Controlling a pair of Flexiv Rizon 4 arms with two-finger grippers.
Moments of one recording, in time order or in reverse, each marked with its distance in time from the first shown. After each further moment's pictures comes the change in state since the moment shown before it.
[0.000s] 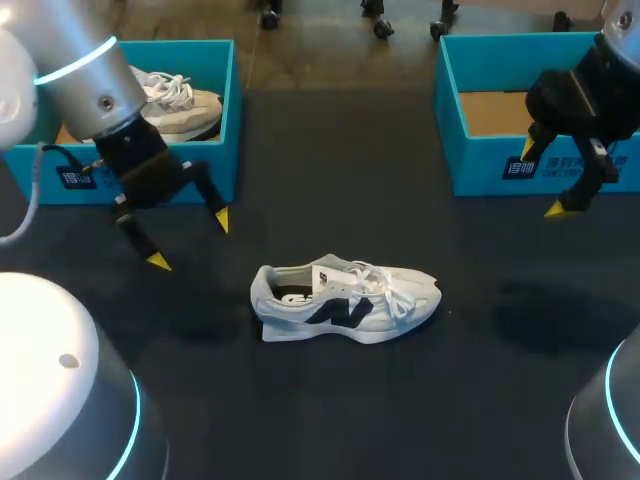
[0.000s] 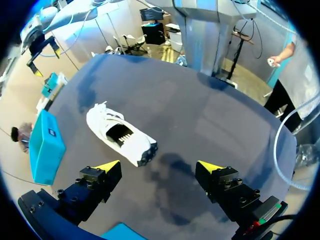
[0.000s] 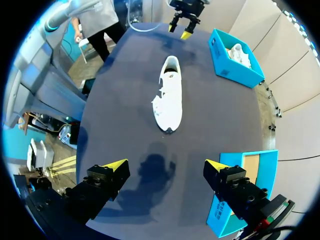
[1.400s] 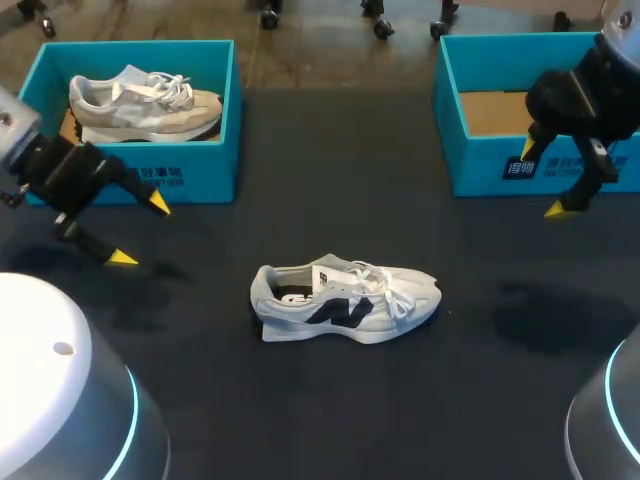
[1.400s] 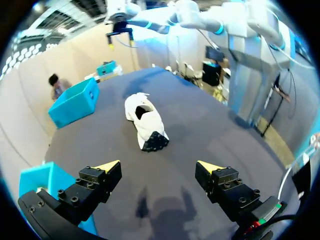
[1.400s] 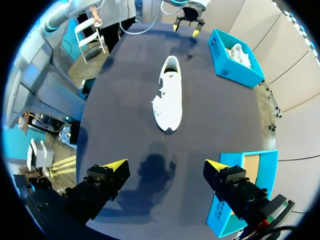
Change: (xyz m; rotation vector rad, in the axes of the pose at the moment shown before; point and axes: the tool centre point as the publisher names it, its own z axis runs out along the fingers) left arm 0.049 0.067 -0.012 0.334 -0.271 -0.538; right arm 0.000 0.000 0.000 0.000 0.000 0.000
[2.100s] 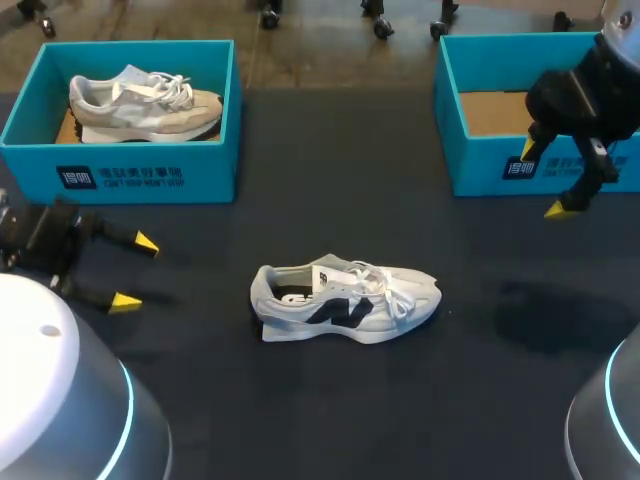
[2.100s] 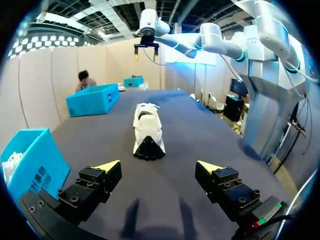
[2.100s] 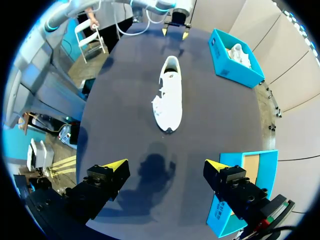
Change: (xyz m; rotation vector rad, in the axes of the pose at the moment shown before) left arm 0.045 0.015 0.035 0.241 -0.168 -0.220; right arm 0.000 0.000 0.000 0.000 0.000 0.000
